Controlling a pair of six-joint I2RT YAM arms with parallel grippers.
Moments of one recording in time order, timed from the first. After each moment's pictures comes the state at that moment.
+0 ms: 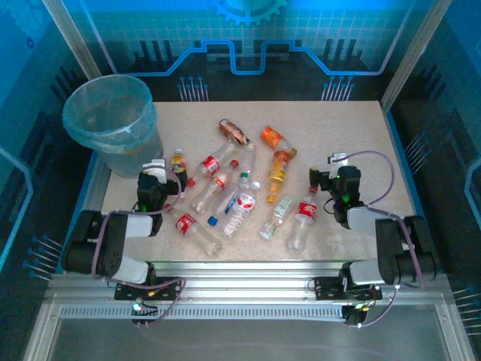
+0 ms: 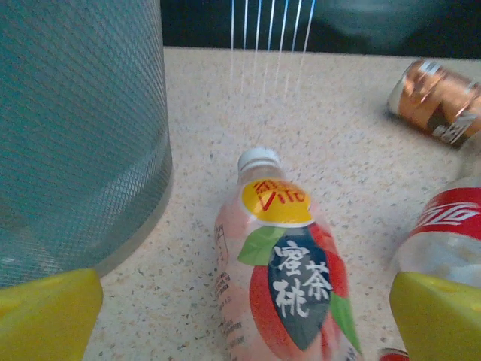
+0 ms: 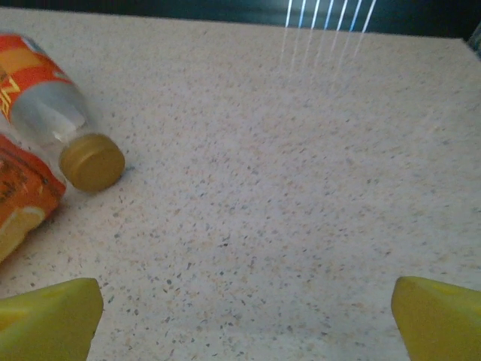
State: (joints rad) left arm -0.04 1.40 0.28 0.83 -0.08 -0.09; right arm 0.07 1.35 0.41 0.52 0.10 -0.02
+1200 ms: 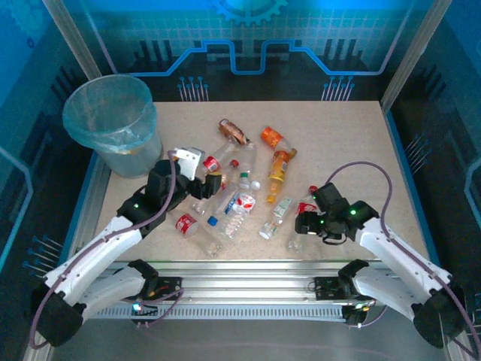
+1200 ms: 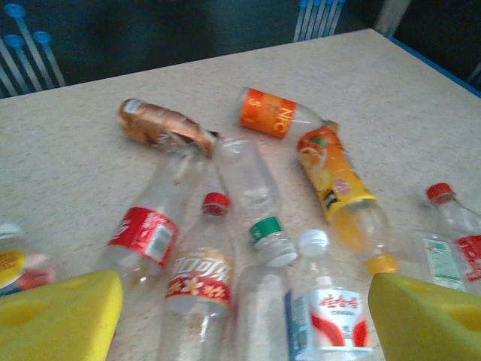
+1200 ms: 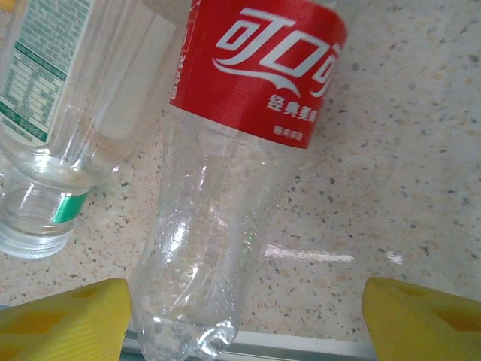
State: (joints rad) left arm -0.52 0.97 0.78 -0.24 -0.02 -0.14; right arm 0.51 0.95 0.67 -0.95 -0.03 0.65
